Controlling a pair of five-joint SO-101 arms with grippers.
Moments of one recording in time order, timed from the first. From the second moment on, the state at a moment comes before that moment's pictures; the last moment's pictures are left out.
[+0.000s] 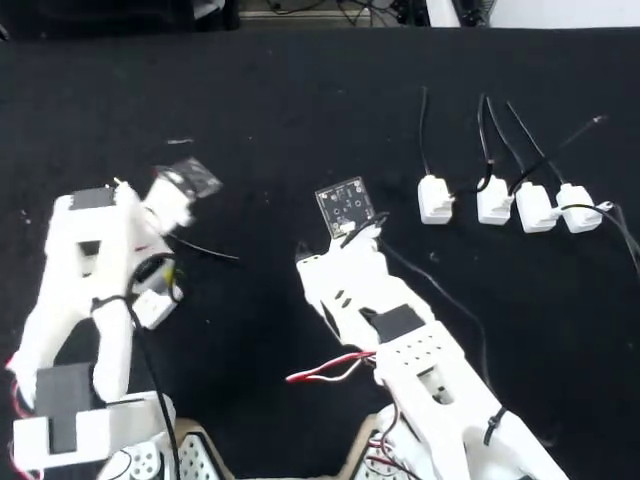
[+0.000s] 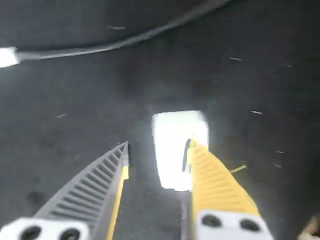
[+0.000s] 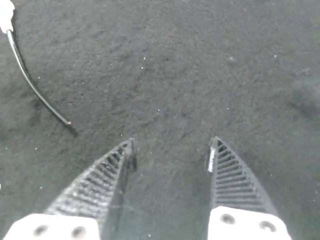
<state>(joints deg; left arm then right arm) -14.5 -12.5 32.4 68.2 -54.4 -24.9 -44.7 76.9 17.8 -2.2</state>
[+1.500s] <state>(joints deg) -15.6 -23.0 45.8 49.9 -27.2 -24.9 -44.7 76.9 17.8 -2.2</state>
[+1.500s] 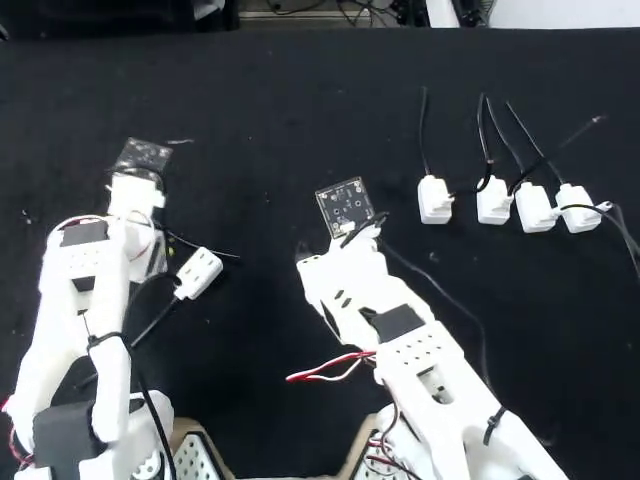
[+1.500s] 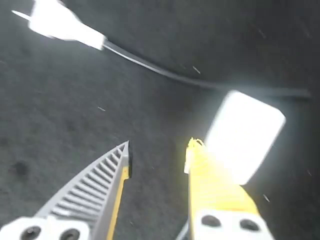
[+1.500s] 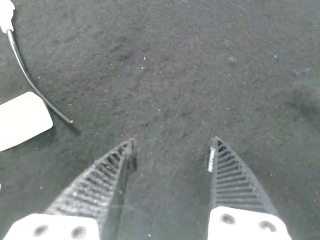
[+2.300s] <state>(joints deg) 3.9 -15.8 50.7 41.7 -10.2 -24.9 -44.7 76.9 17.8 -2.2</state>
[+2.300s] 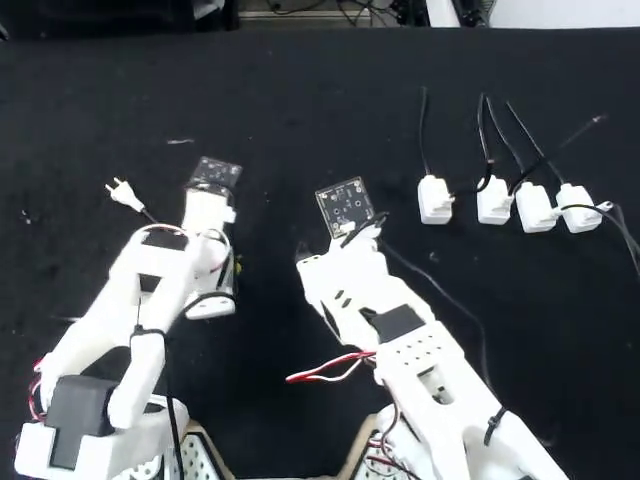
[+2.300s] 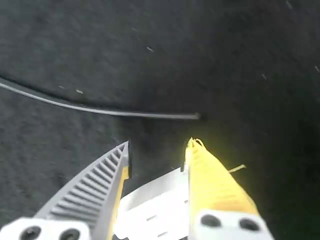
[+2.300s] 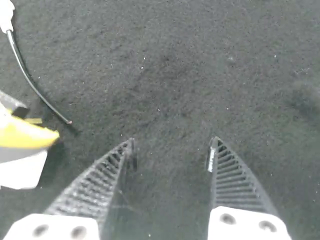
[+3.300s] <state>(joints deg) -20.2 11.2 14.3 44.1 12.1 -25.2 -44.7 76.9 17.8 -2.2</state>
